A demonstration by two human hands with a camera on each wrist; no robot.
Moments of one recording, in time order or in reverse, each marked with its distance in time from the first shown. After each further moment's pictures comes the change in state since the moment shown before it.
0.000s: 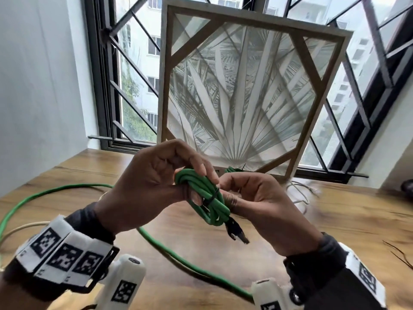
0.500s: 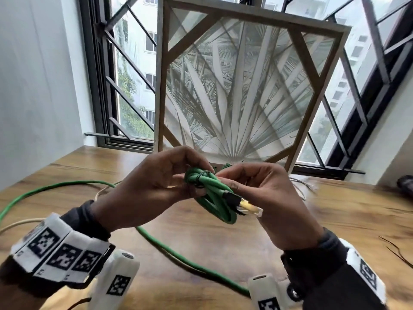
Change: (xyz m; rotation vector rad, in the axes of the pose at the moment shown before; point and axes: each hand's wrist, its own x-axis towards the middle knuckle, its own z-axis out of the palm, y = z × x) left_hand -0.004 -0.016 -0.003 0.143 -0.013 -0.176; right_hand -0.002 0.000 -0.007 0.059 0.177 -0.032
